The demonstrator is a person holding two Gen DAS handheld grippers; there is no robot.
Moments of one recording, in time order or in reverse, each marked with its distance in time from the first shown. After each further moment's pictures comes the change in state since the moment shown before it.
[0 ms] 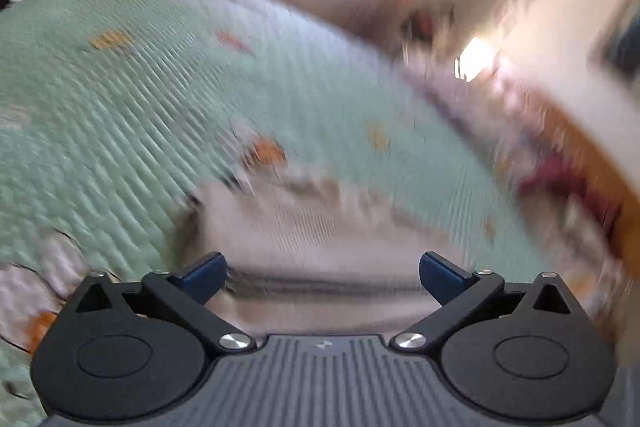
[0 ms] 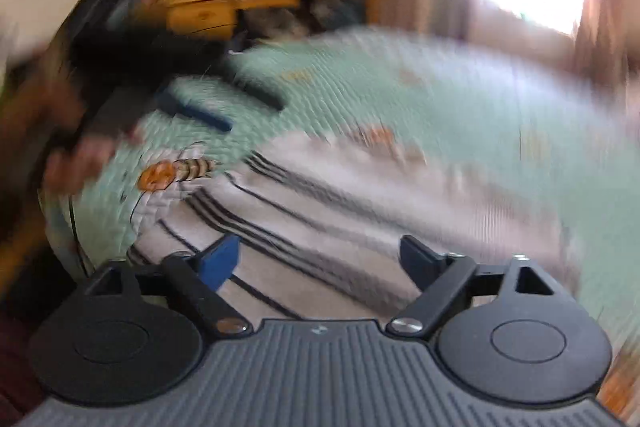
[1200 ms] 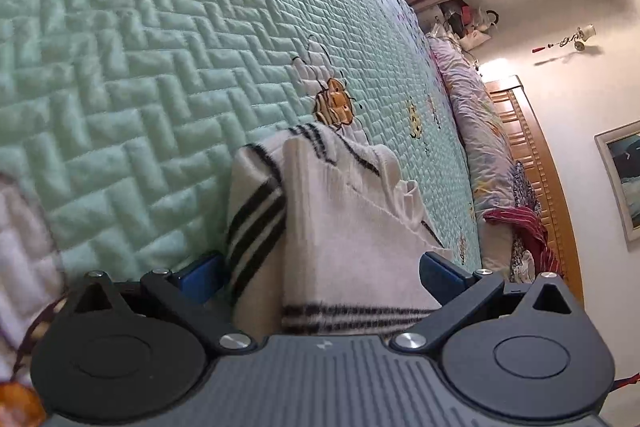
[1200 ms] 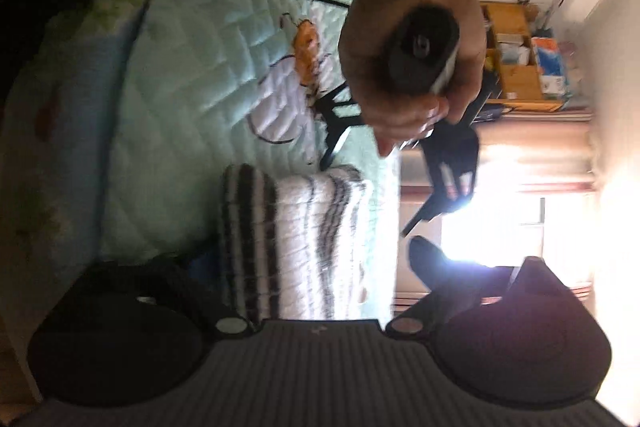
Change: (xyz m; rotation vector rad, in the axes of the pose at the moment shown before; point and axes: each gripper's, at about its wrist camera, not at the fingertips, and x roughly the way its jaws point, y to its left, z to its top) left arm 0.133 0.115 0.018 -0.365 0.274 -0.173; right arm 0.130 0.204 -0.031 -1.194 0.173 -0.472
